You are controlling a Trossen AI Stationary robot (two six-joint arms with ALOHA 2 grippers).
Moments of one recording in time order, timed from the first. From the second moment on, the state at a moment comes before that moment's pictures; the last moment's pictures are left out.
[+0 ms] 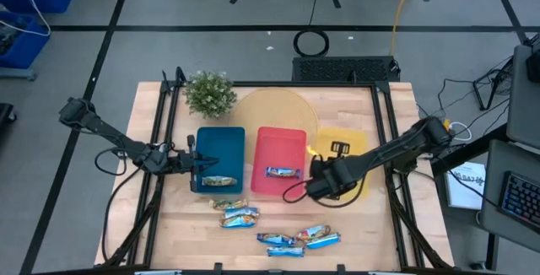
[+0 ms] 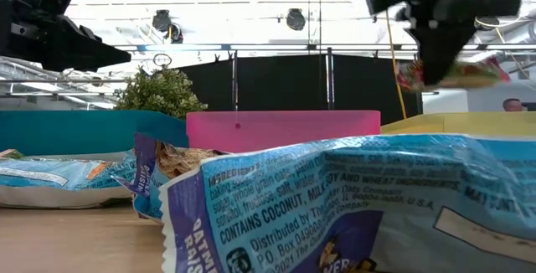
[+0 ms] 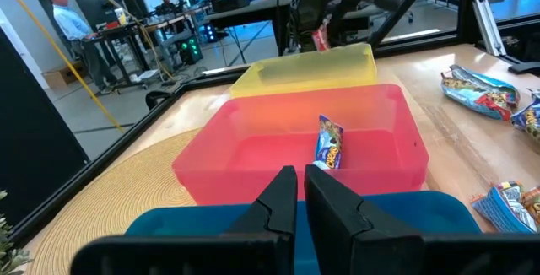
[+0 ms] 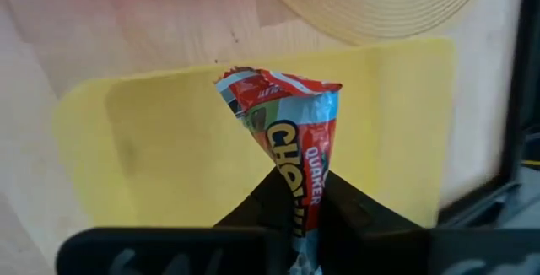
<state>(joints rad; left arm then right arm) -0.51 0.61 0.04 0.44 -0.63 0.10 0.38 1.67 1.30 -1.39 0.38 0.61</state>
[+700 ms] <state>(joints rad) -0.51 0.61 0.04 0.44 -0.63 0.10 0.38 1.52 0.93 -1.07 0.23 0.70</state>
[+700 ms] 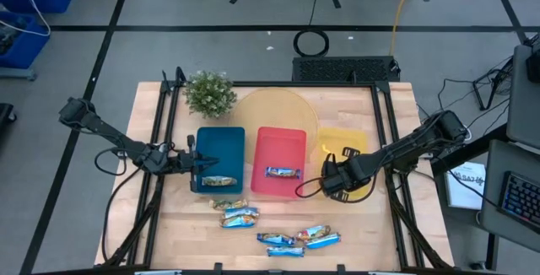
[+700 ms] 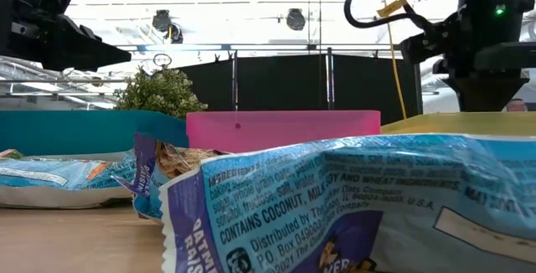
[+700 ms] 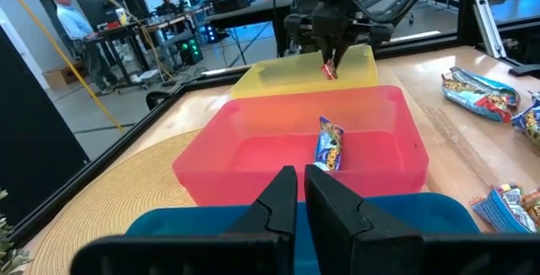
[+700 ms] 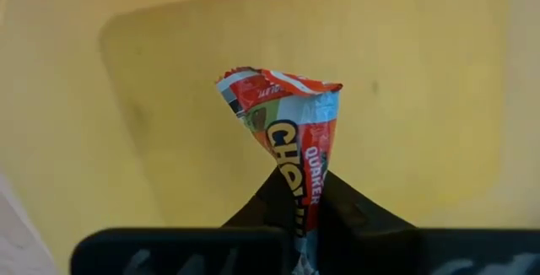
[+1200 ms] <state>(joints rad) -0.51 0.61 0.04 0.44 -0.63 0.10 0.37 1.52 0.93 -1.03 0.20 0.70</state>
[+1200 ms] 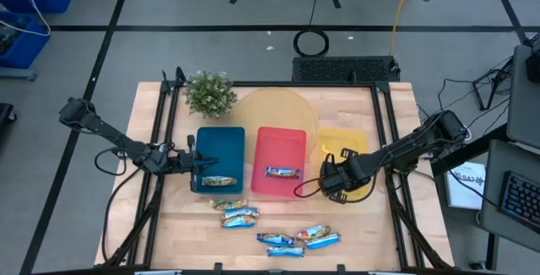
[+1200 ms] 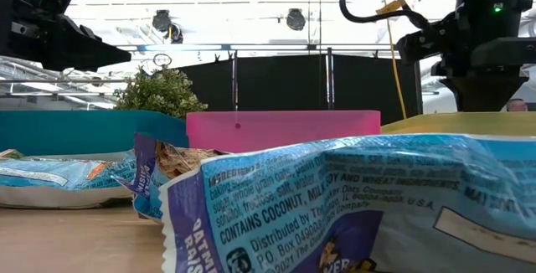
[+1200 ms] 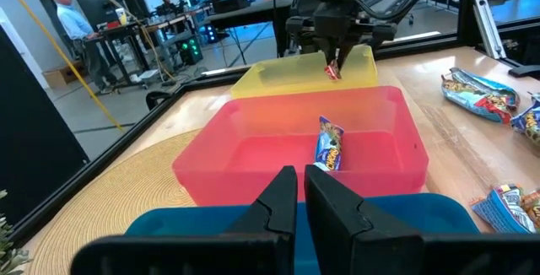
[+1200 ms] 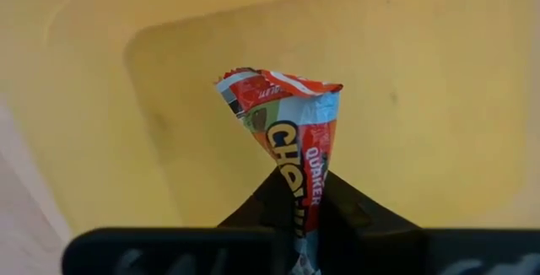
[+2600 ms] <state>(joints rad) -0.51 0.61 0.04 0.44 -0.63 0.09 0.40 1.52 1.20 -1.27 0.19 0.70</state>
